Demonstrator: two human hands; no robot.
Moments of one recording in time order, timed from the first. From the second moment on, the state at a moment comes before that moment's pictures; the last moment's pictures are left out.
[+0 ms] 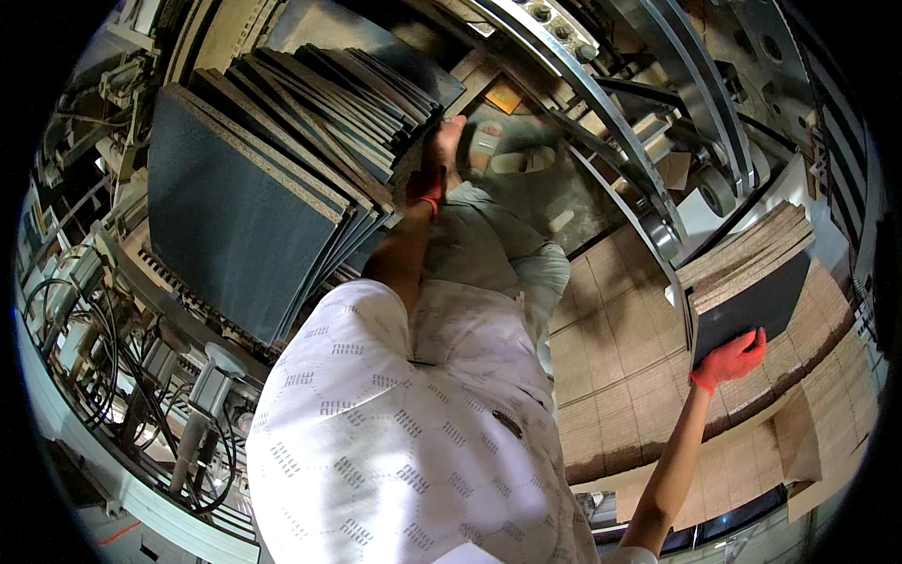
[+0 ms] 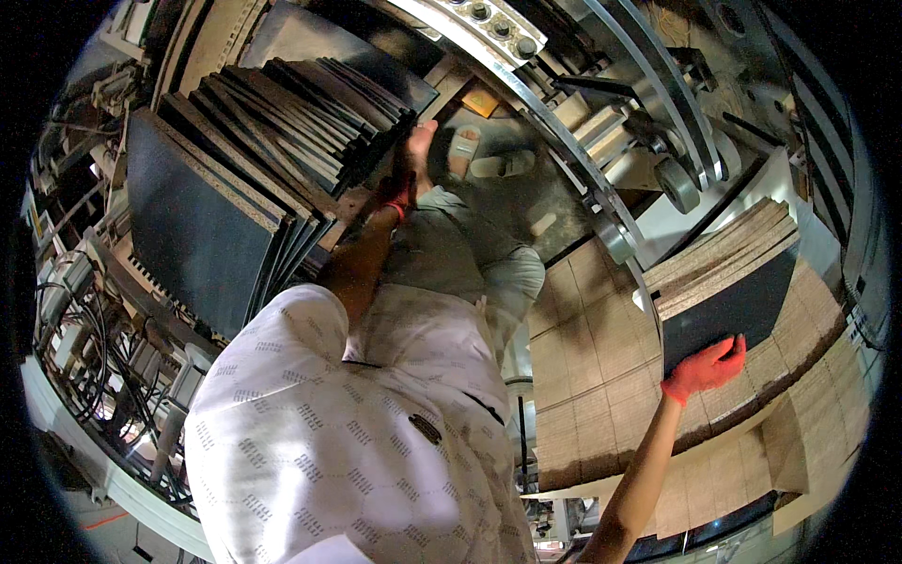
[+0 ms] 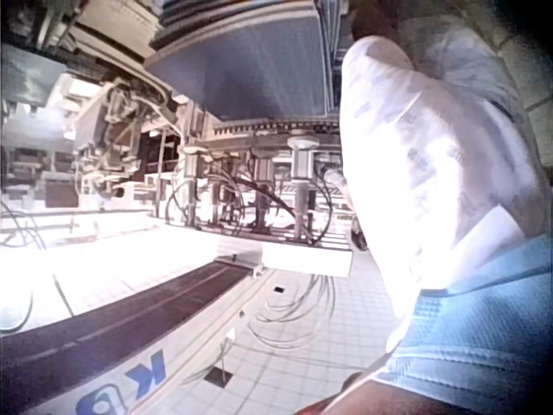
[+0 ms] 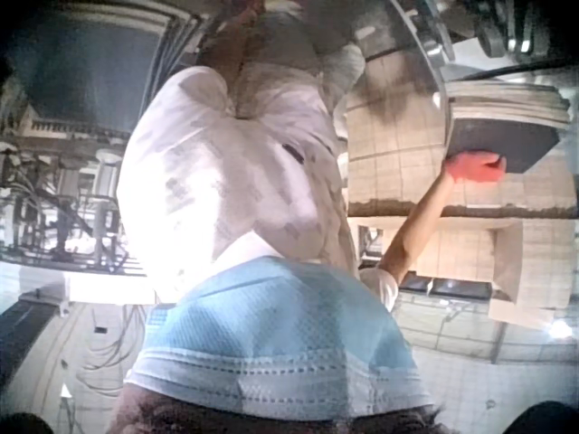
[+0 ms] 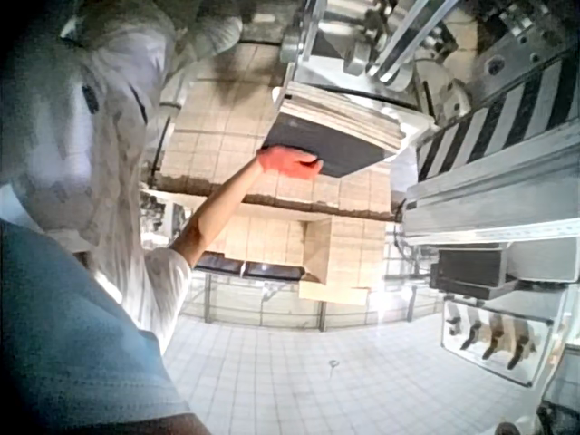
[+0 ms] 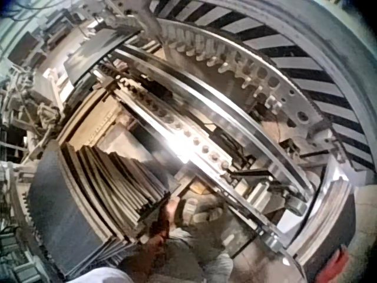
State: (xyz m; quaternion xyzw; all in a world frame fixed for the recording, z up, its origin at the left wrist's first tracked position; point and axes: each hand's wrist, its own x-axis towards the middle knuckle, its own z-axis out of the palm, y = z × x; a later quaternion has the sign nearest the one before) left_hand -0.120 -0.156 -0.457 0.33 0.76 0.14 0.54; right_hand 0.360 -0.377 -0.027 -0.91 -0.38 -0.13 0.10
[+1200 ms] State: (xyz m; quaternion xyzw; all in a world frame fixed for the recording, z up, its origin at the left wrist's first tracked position) left_hand -0.125 -0.186 -0.480 0.34 0.58 0.31 0.68; right_hand 0.366 -0.382 -0.029 -0.91 -0.39 -0.14 0.10
